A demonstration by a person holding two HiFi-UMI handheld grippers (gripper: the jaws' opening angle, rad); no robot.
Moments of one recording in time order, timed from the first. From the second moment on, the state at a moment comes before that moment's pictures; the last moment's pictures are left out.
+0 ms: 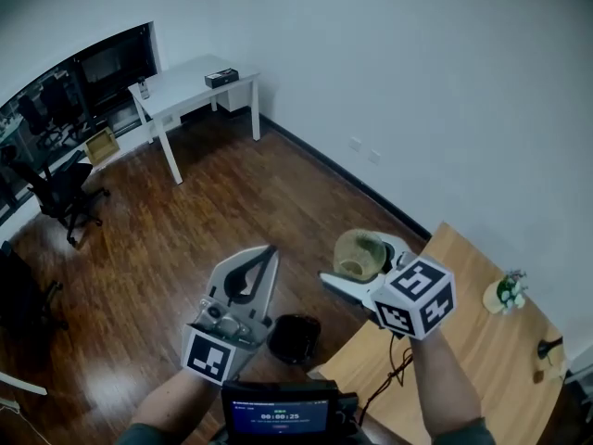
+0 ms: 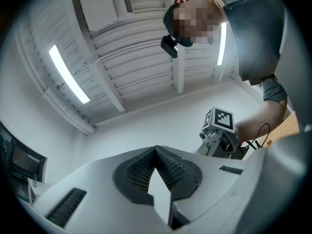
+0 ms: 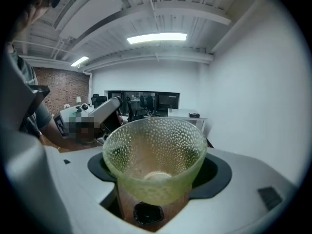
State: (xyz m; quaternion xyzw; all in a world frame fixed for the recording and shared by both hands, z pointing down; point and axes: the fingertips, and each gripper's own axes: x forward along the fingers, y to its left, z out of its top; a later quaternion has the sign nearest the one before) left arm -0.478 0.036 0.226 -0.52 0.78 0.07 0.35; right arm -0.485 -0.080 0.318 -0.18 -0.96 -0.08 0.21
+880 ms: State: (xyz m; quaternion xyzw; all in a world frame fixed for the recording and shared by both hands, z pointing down) left arm -0.540 0.030 0.226 -0.51 0.79 0.07 0.33; right arm -0.524 -0.099 0.332 -0.15 -0.91 -0.21 0.31
